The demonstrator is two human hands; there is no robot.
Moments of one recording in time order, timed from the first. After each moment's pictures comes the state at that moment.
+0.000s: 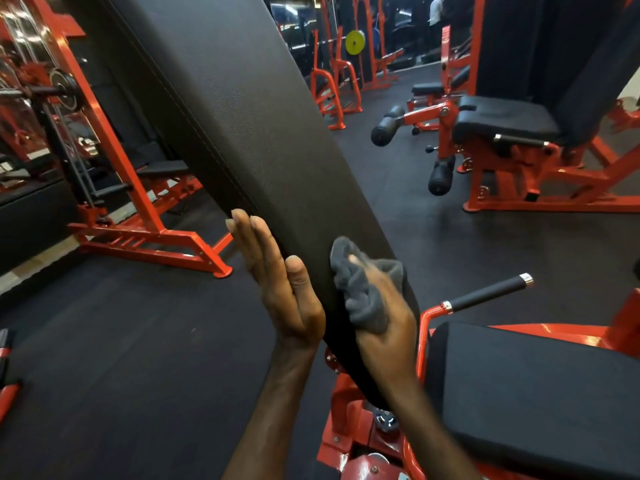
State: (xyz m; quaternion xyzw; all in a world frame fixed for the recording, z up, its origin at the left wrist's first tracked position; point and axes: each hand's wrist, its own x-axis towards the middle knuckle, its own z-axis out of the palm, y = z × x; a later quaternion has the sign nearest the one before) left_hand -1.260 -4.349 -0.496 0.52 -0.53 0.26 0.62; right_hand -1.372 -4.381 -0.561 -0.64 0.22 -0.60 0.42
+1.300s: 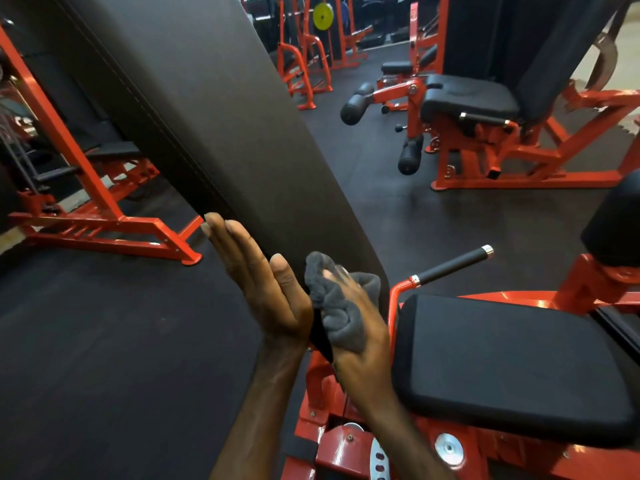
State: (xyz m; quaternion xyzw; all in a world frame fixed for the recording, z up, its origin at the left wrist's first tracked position) left_hand -1.282 -4.348 -0.531 0.56 -0.51 0.26 0.61; right_hand -1.392 -4.352 -0.603 -0.64 0.19 -0.59 0.46
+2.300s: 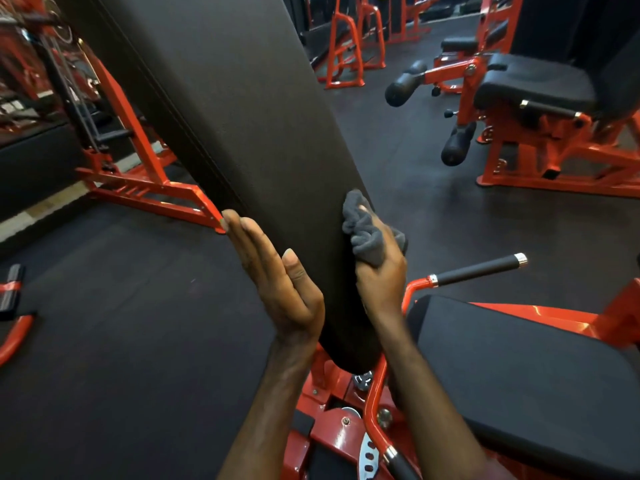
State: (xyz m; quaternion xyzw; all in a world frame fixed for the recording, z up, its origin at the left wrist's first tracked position) left_hand -1.306 -4.355 -0.553 0.60 -0.45 0.29 0.59; right_hand -1.379 -4.459 -0.601 -0.59 0.29 -0.58 0.48
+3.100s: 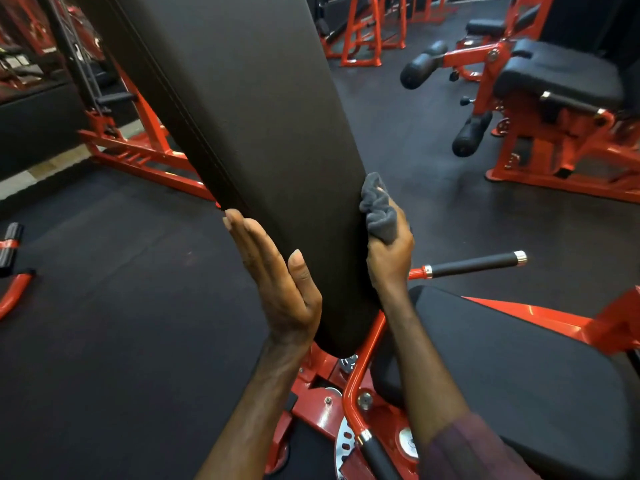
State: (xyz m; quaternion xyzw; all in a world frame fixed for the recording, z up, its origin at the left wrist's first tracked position) left_hand -1.318 -4.355 -0.587 0.62 -0.46 0.30 0.56; right_hand -1.381 -4.515 -0.630 -0.60 0.37 -0.52 0.48
